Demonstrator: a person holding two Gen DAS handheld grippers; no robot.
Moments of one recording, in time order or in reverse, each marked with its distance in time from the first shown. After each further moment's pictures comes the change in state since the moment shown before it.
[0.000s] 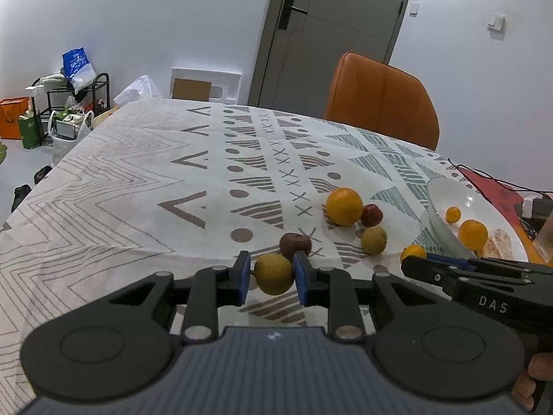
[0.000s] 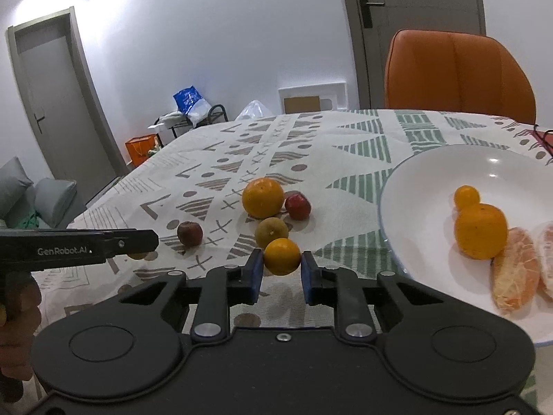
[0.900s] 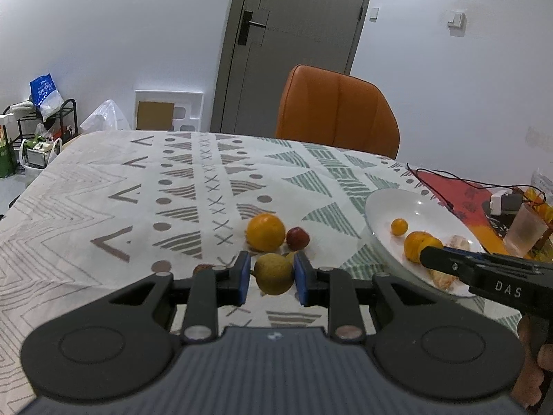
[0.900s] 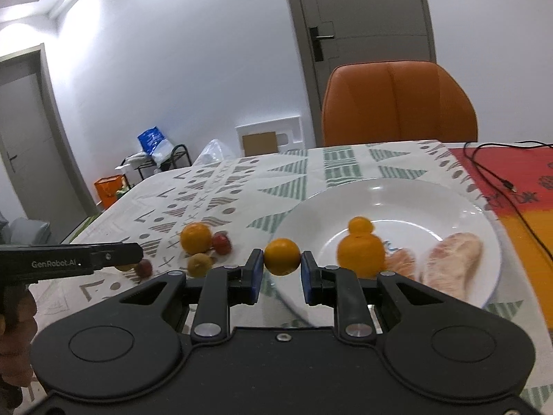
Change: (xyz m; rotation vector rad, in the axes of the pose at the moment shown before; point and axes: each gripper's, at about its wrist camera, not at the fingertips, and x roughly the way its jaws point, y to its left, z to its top) left arm -0.004 -0.057 0.012 0.073 -0.054 -0.083; right arm -0.060 -0.054 0.005 0.071 -0.124 -0.118
